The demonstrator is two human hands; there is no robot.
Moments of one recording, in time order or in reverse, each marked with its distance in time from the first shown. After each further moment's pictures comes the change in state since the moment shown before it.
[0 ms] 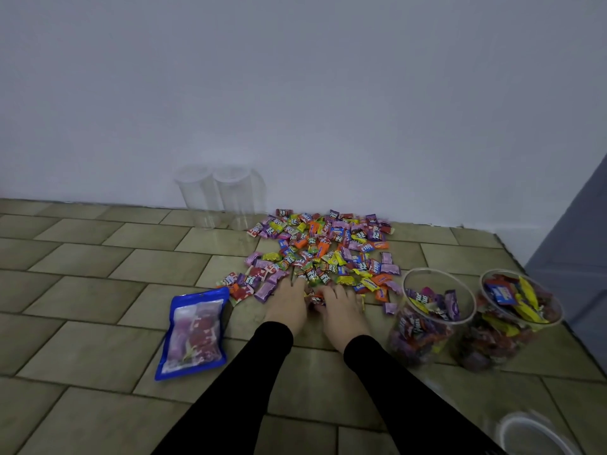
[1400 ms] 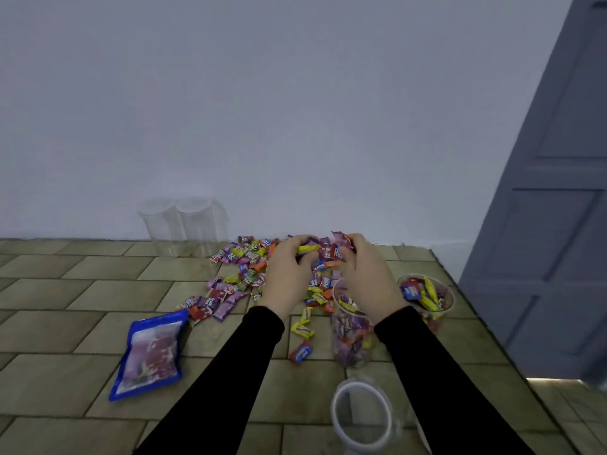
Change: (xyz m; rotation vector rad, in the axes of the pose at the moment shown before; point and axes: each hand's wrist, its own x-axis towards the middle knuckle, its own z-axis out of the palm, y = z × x) left_hand -0.055 0.132 -0.090 -0.633 0.320 0.228; right_hand -0.061 0.033 -0.182 0.507 0.416 -0.034
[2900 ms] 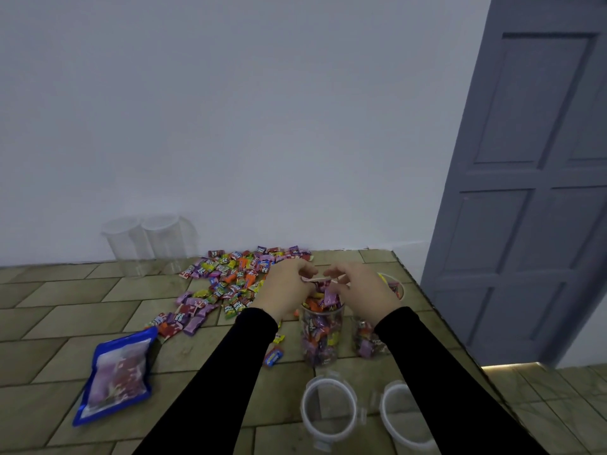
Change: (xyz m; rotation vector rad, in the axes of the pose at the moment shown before) left_hand -0.015 0.038 0.026 0.275 -0.341 0.063; right_hand -0.023 0.030 -0.055 -0.191 -0.219 0.083
